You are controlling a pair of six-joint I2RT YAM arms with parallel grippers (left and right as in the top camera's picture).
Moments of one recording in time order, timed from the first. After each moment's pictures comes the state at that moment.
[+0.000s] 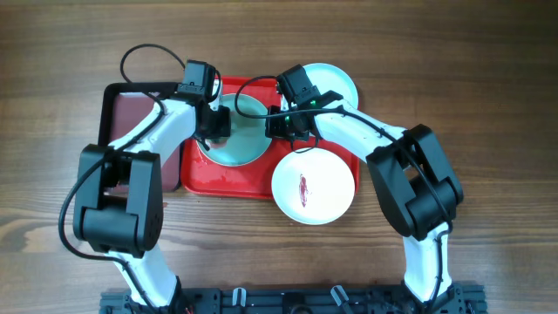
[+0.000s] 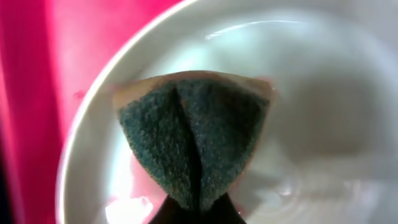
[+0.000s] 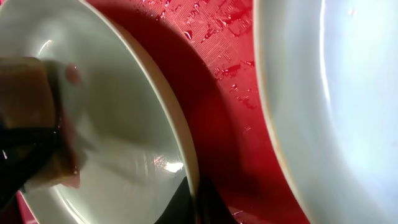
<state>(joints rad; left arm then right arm) -0.19 1.94 1.21 -0.54 0.09 -0.13 0.54 2.14 1.41 -0.41 -0.32 0.65</state>
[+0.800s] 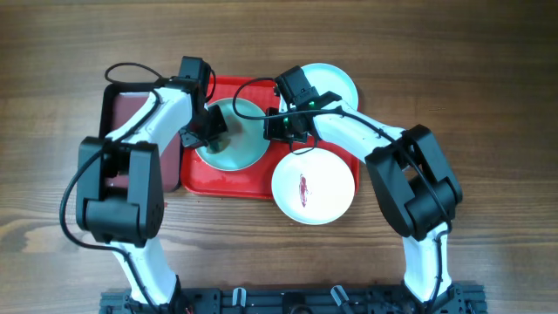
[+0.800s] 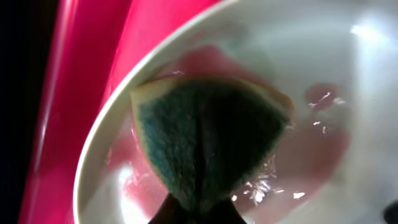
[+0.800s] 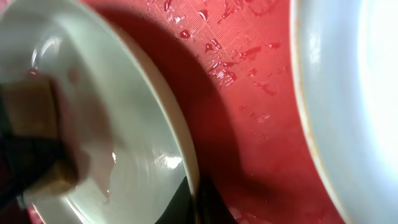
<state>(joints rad) -0.16 2.00 1.33 -0.78 0.08 -0.50 0.55 2.14 1.41 -0.41 -0.34 0.64</state>
